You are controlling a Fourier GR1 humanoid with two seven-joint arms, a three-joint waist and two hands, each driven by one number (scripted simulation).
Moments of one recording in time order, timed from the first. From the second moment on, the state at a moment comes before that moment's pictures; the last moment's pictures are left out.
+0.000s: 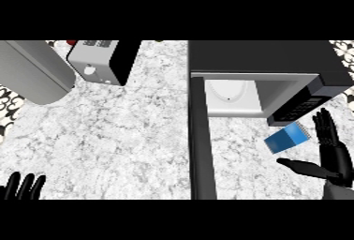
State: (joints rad) left arm 0.70 0.02 -0.09 -2.27 0.08 -0.19 -0.27; right arm -0.12 -0.24 -0.32 -0.99 0.05 0.09 -0.69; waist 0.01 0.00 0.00
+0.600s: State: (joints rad) left arm 0.73 0.02 -0.08 -2.27 0.08 -0.21 -0.32; right arm -0.29 -0.31 -0.34 -0.59 0.08 0.12 -0.85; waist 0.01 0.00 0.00
